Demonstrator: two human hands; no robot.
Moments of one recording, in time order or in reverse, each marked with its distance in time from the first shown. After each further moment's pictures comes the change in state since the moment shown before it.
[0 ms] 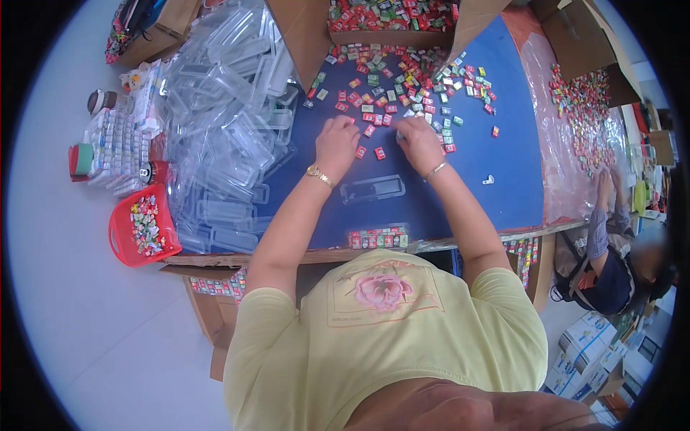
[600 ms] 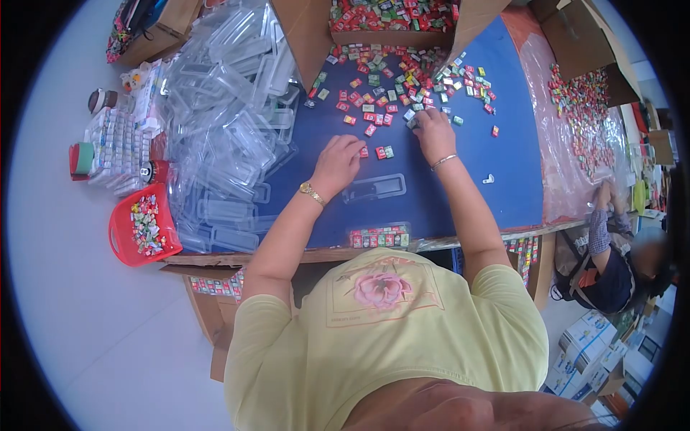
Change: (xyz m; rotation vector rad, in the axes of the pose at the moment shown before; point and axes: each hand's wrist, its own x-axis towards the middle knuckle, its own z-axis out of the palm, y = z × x) left_hand -0.034 0.001 -0.012 -0.202 -0.083 0.128; right_hand 0.004 0.018 -0.010 -0.243 0.049 0.255
